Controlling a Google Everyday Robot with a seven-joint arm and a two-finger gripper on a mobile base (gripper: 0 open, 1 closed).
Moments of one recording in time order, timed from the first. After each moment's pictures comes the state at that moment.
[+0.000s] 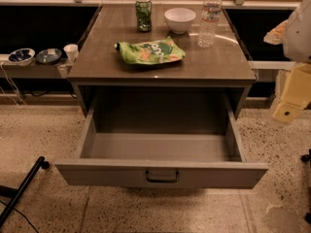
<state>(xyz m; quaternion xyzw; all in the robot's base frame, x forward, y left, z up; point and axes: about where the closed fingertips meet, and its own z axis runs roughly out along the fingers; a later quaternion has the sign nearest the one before) 0.438 -0.217 0.976 -0.60 0.78 -0.03 0.16</state>
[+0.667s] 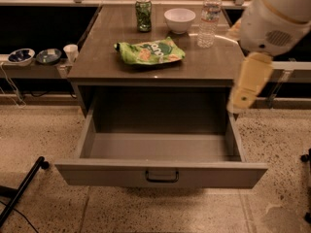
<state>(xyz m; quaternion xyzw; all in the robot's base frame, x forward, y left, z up) 0.475 -0.157 0.968 -0.63 0.75 0.00 0.17</state>
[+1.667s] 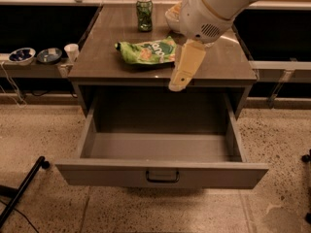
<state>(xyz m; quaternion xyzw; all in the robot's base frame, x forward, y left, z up) 0.546 -0.044 0.973 -0.70 0.65 0.04 0.30</state>
